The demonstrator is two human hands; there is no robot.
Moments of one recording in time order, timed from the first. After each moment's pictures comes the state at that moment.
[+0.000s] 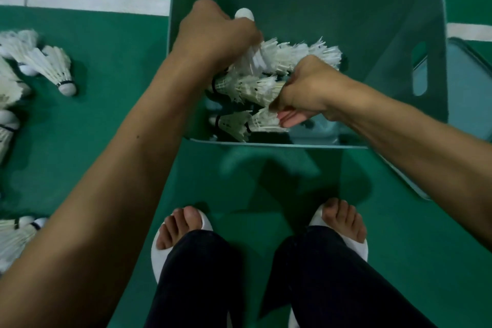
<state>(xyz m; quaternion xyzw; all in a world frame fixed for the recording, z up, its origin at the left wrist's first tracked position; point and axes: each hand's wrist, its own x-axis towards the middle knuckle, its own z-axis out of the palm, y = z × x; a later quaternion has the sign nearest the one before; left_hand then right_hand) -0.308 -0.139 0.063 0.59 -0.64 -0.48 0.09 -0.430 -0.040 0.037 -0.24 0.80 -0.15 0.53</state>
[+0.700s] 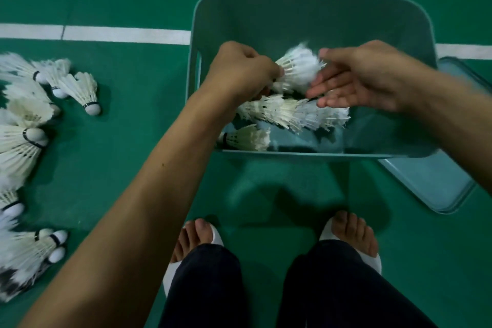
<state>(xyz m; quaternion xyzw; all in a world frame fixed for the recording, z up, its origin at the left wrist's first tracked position) -0.302 -0.116 0.068 0.53 -0.61 -0.58 0.10 -0.479 -0.024 0.081 -0.18 0.76 -0.30 0.55</state>
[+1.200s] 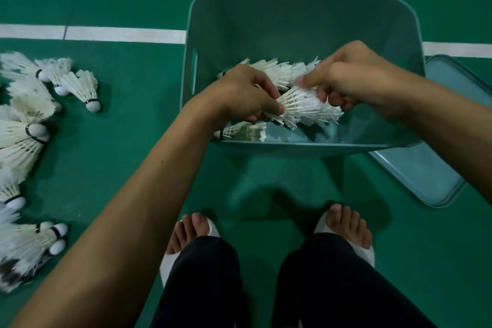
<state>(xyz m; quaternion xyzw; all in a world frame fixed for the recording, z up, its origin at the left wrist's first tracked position) -0.294 -0.100 0.053 0.44 -0.66 -0.60 -0.05 -0.463 -0.005 0.090 -0.35 0.80 -0.23 0.44</state>
